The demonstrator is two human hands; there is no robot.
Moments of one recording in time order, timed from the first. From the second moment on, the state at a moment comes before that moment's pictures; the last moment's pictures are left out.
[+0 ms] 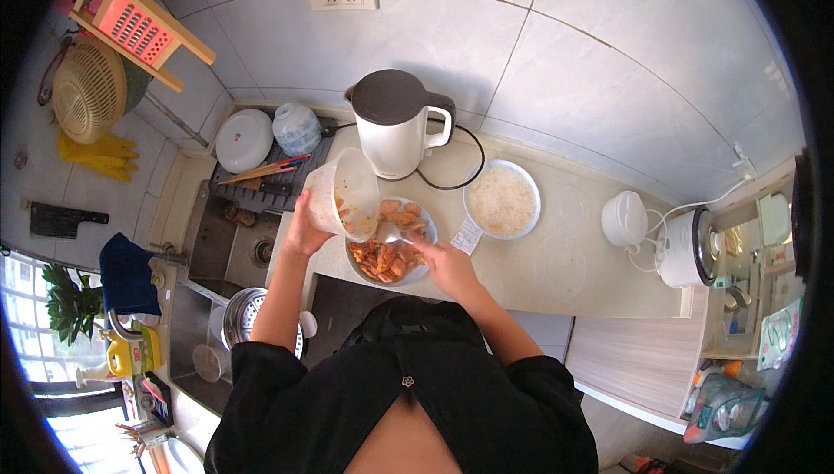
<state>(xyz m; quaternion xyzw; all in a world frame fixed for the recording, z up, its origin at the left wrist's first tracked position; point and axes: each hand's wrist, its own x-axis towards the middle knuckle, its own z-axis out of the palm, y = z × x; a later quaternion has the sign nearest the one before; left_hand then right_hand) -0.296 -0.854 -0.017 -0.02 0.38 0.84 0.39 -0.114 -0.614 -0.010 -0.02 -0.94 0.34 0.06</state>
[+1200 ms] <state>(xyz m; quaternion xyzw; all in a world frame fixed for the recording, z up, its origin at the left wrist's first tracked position) -0.251 -0.936 -0.089 -0.20 0.24 0.89 0.34 -0.152 -0.596 -0.031 0.00 -0.95 0.31 0.05</state>
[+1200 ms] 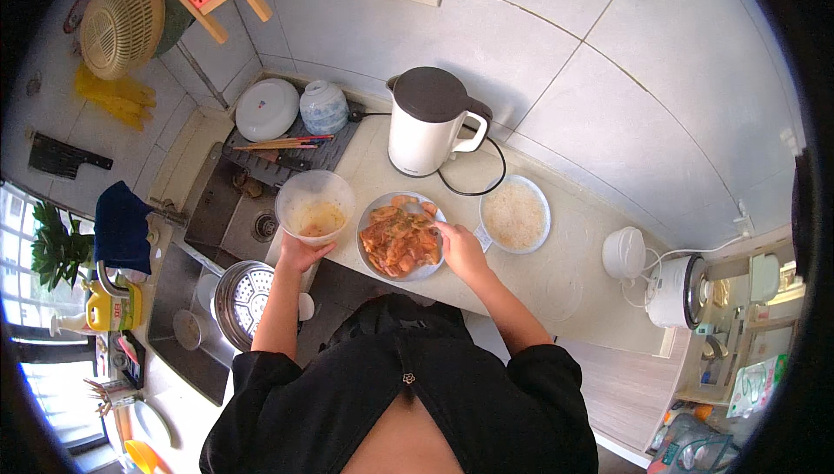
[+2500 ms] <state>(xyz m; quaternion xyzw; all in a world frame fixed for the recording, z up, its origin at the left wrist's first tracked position) -0.135 -0.870 -0.083 -0.22 0.47 0.78 0.36 -0.114 -0.593 -0.022 -0.19 -0.71 0.68 -0.08</state>
